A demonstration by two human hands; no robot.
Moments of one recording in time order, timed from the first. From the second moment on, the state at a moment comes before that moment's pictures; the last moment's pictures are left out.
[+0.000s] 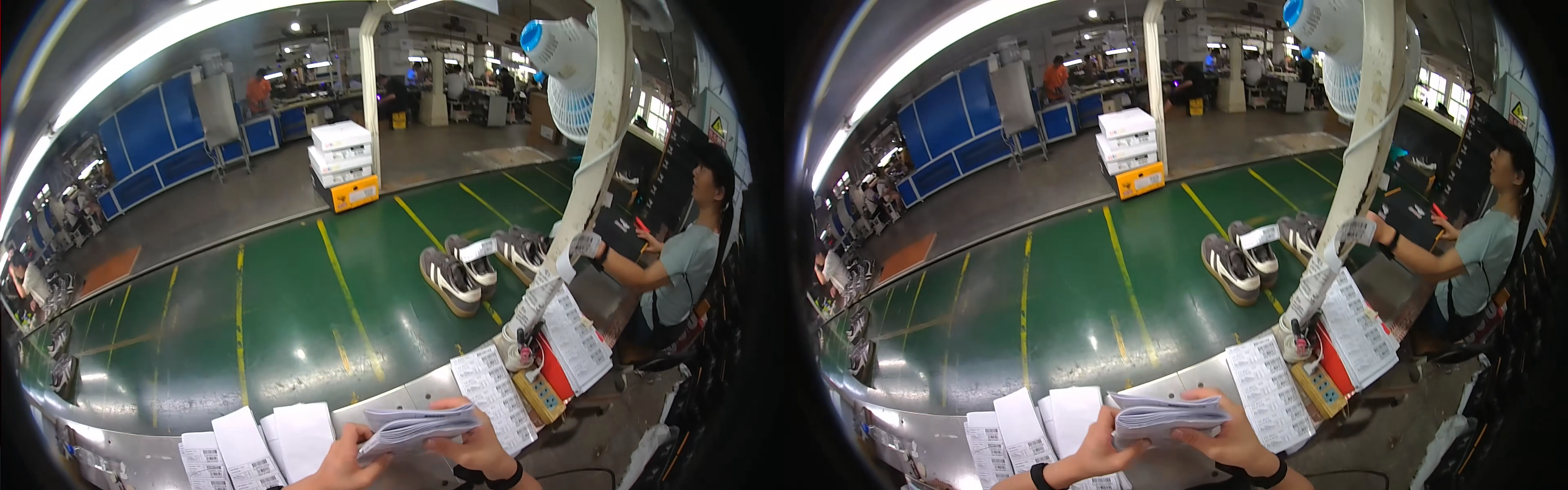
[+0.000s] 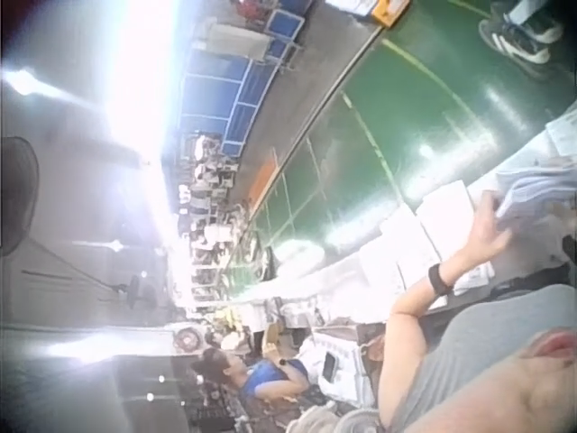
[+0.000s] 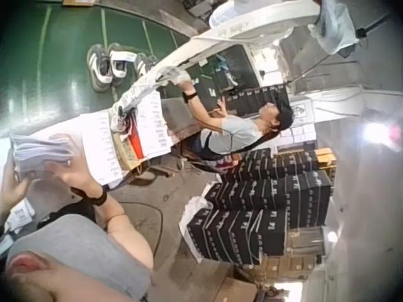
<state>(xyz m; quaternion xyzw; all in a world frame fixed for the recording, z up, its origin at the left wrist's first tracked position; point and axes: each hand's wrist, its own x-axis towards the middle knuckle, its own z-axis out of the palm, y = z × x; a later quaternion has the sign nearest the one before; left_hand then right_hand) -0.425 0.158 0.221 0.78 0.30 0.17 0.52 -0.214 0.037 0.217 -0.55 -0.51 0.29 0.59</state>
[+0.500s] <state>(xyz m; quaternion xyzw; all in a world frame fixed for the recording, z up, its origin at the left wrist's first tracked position) -0.415 0.178 0.294 0.87 0.09 0.33 0.34 -0.241 0.036 0.231 -0.55 -0.51 0.36 0.56</state>
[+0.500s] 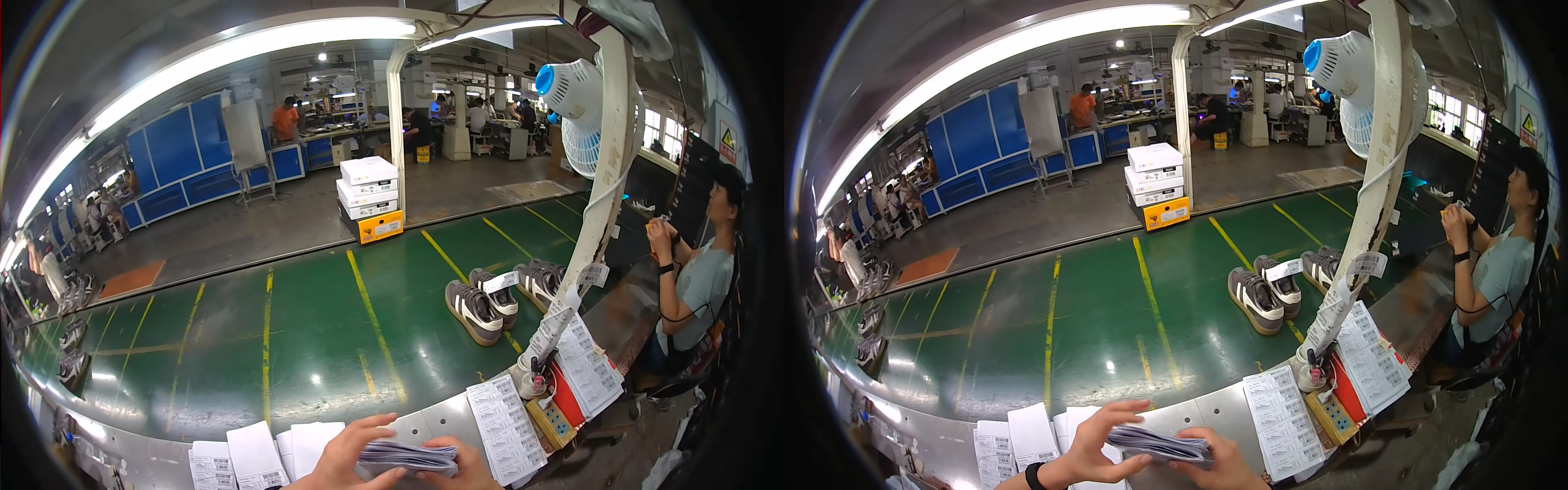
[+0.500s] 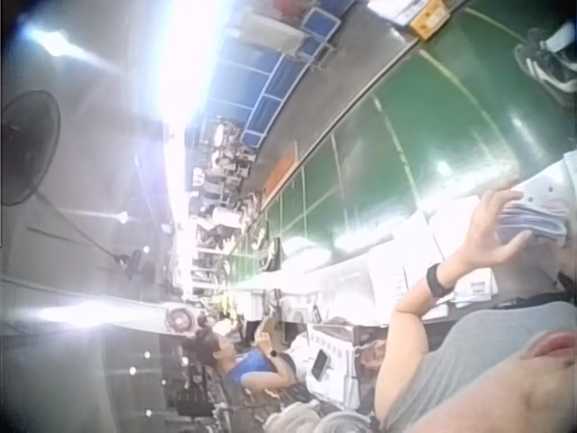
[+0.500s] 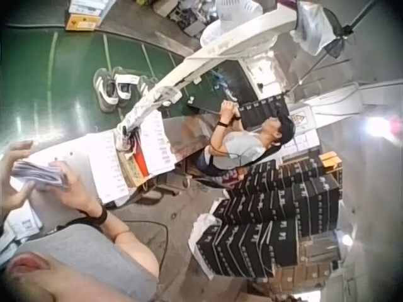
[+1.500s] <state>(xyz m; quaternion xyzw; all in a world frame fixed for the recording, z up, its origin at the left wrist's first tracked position) -0.398 0.152 0.312 0.98 -0.02 0.21 0.02 -0.256 0.029 0.316 -0.55 -0.64 -0.17 0.51</state>
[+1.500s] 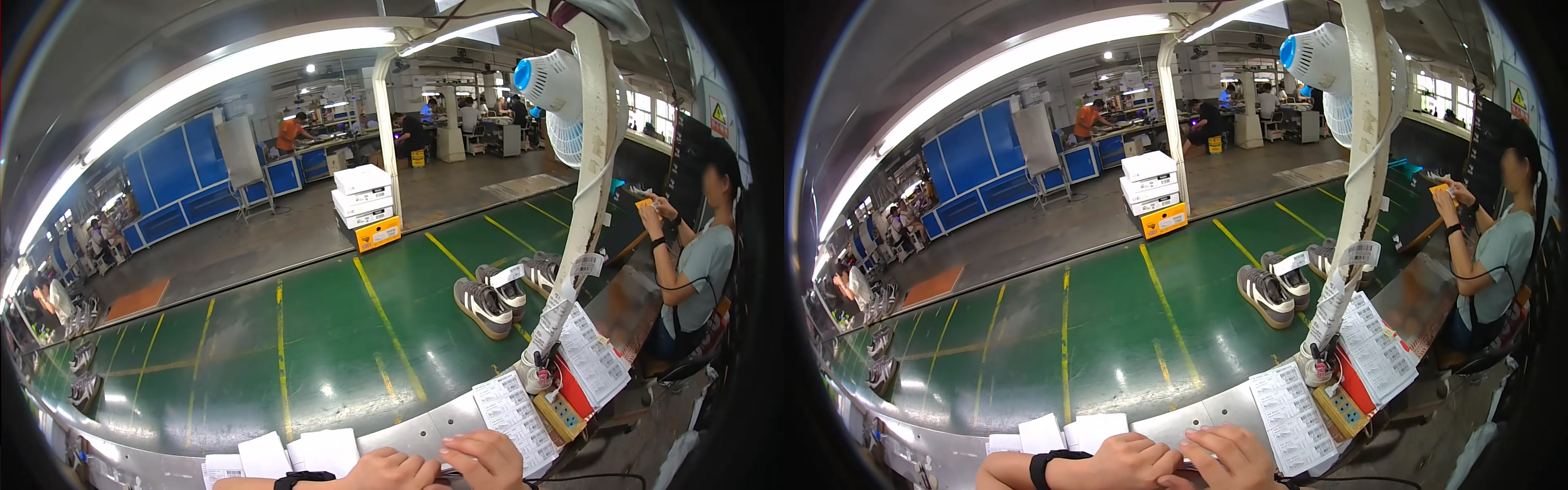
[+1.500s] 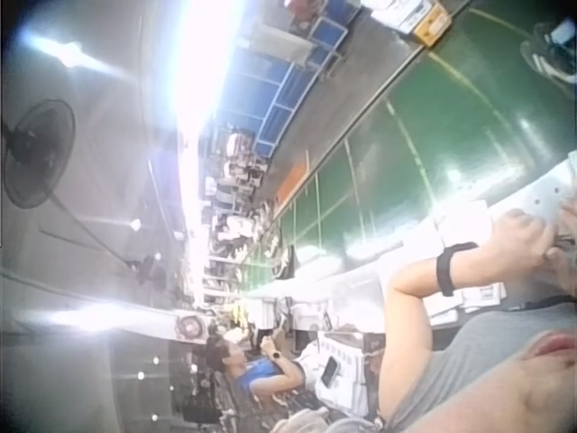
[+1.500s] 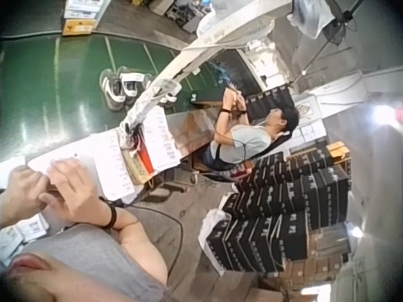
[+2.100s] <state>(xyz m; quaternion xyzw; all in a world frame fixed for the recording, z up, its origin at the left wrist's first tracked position) -0.373 0.138 0.437 0.70 -0.31 0.27 0.58 -0.249 0.018 0.303 -0.65 -0.62 -0.13 0.42</state>
